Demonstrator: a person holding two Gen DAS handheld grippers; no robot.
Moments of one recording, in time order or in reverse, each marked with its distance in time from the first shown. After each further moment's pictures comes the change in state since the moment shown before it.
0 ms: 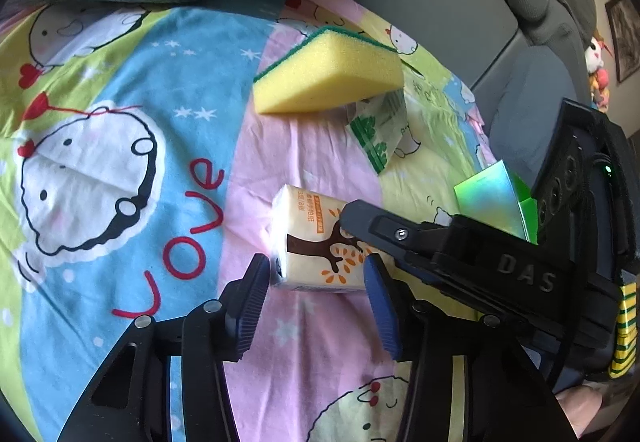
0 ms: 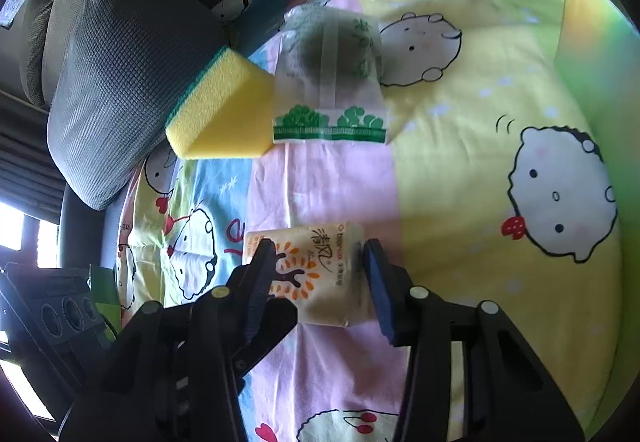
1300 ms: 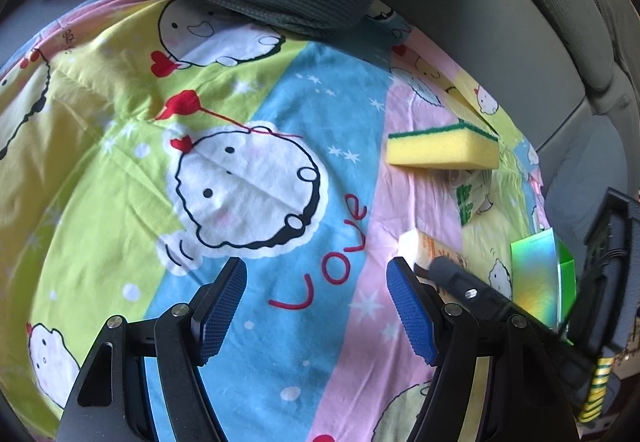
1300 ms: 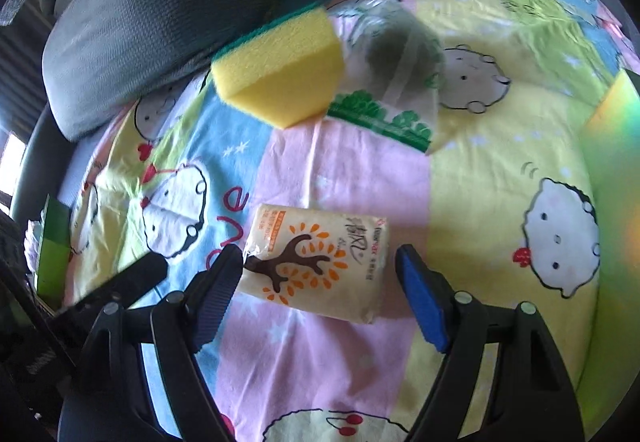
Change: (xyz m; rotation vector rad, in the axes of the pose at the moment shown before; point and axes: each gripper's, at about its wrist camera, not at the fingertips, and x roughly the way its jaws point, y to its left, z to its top) left arm -0.057 0.056 0.002 -0.201 -0.077 0.205; right arm 0.003 0.034 -0.008 -0.257 -0.011 -0.137
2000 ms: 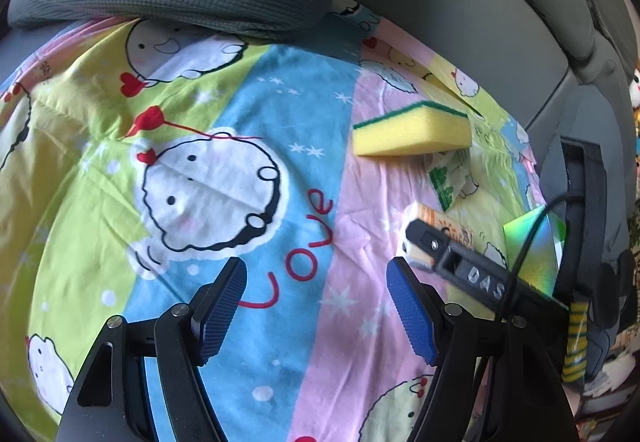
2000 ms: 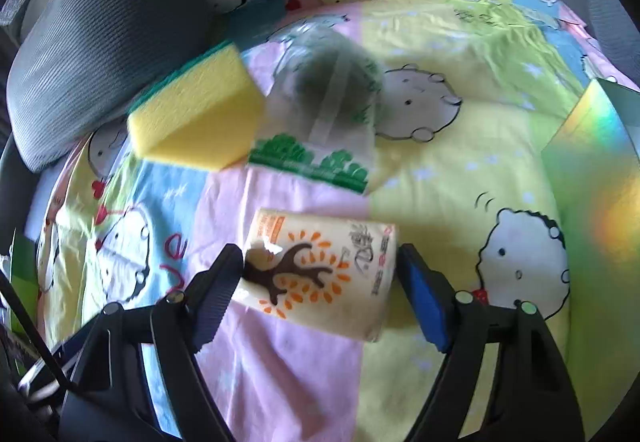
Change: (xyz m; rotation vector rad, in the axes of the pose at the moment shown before) left arm 0.000 -0.025 -0.008 0.087 -0.026 0.006; right arm 0.011 -0.017 0.020 0.026 -0.056 -0.132
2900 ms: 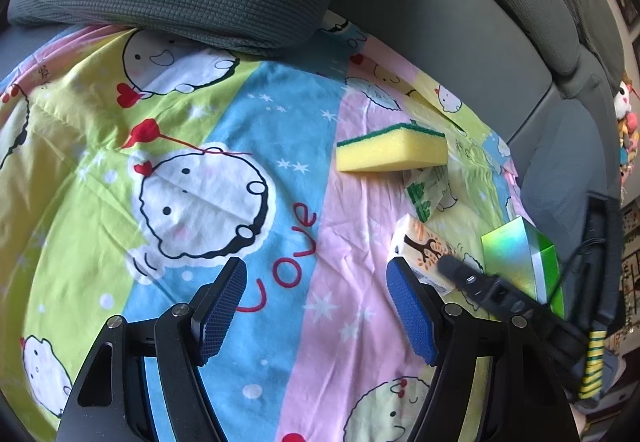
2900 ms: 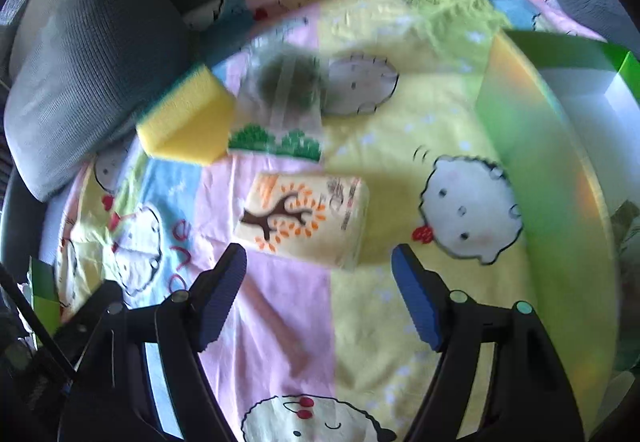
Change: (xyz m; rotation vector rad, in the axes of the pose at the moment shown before) left arm -0.013 -0.003 0.000 -0.002 -0.040 -0.063; right arm -0.043 -0.027 -0.018 0.151 -0.022 -0.001
